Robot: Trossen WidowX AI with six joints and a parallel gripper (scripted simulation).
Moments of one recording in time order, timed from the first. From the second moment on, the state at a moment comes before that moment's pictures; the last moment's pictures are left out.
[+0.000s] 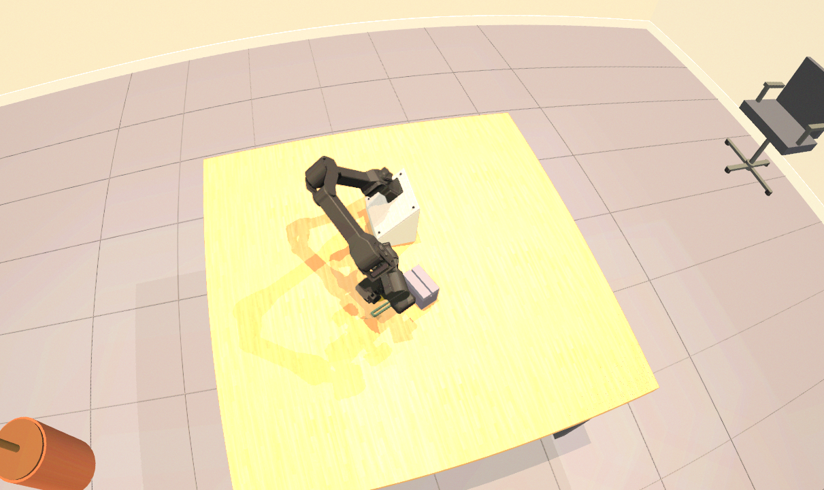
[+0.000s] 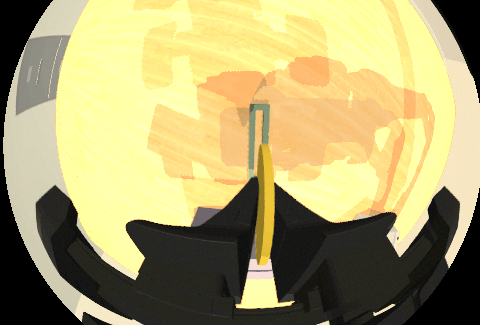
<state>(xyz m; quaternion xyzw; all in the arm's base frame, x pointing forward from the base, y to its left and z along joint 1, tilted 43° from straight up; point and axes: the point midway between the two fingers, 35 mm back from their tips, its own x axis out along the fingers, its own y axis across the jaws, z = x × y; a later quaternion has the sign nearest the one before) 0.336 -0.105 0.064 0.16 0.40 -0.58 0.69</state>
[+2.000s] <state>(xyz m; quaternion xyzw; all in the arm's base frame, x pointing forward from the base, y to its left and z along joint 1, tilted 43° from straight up) 0.328 -0.080 0.089 -0.35 0.69 -0.16 0.62</state>
